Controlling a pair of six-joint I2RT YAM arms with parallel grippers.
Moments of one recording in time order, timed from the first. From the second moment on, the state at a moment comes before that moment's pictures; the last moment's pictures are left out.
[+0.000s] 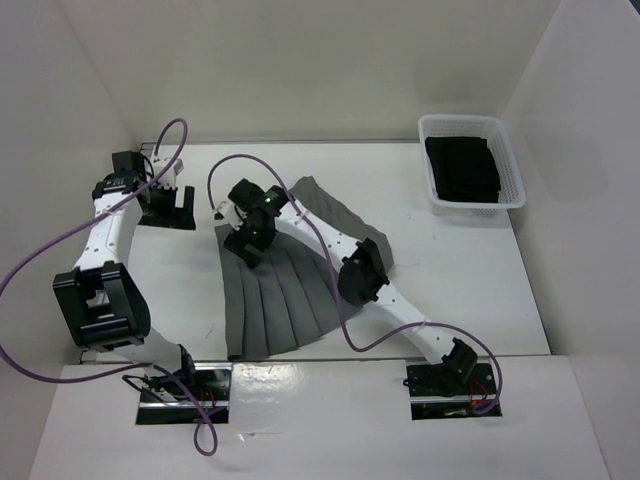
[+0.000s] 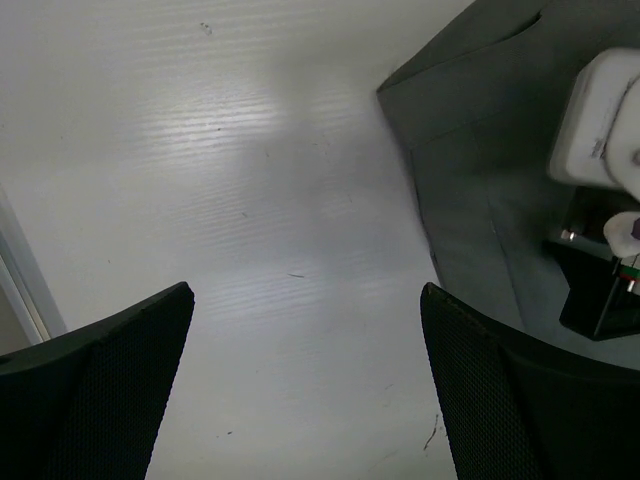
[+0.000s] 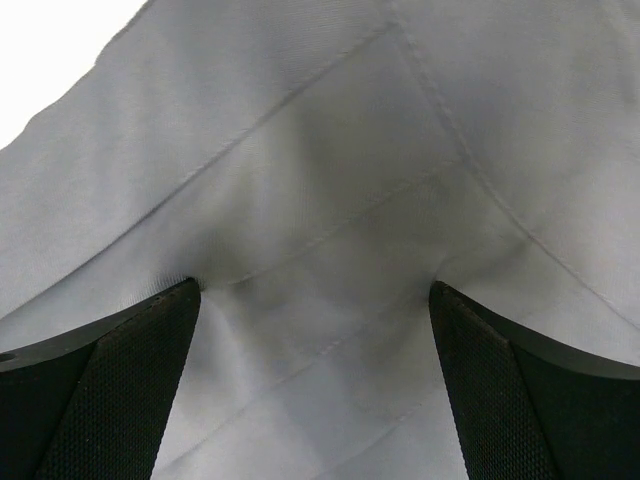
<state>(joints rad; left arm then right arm) 0.25 1.56 1.34 -0.81 0.25 0.29 0.89 2.82 2.87 -1.19 -0.17 -0.24</state>
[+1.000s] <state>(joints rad) 0.27 1.49 1.32 -0.86 0.26 0.31 0.70 2.46 2.59 -1.15 -0.15 -0.20</state>
